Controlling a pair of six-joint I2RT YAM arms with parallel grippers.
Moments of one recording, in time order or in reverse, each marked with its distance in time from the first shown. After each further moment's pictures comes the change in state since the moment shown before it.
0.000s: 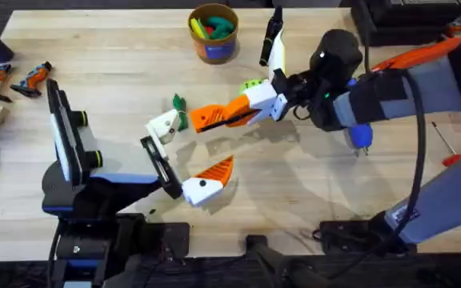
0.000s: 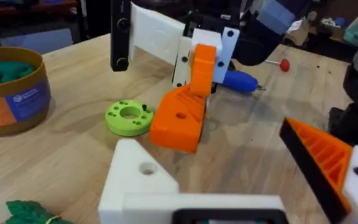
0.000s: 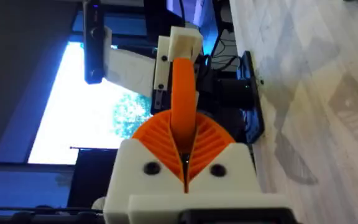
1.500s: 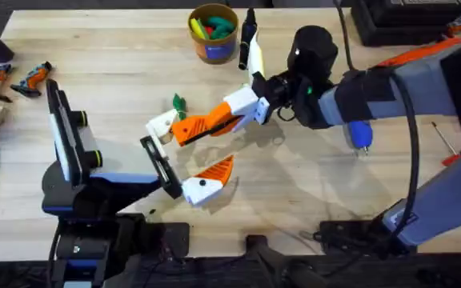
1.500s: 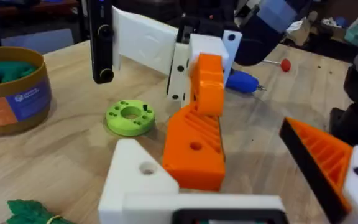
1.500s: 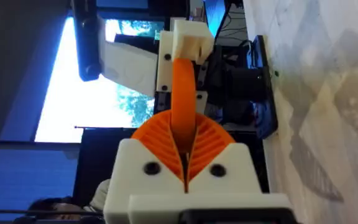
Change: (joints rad) left arm 0.000 0.000 0.000 0.000 -0.001 0.000; right arm 0.113 0.006 0.082 -0.147 0.000 -0.055
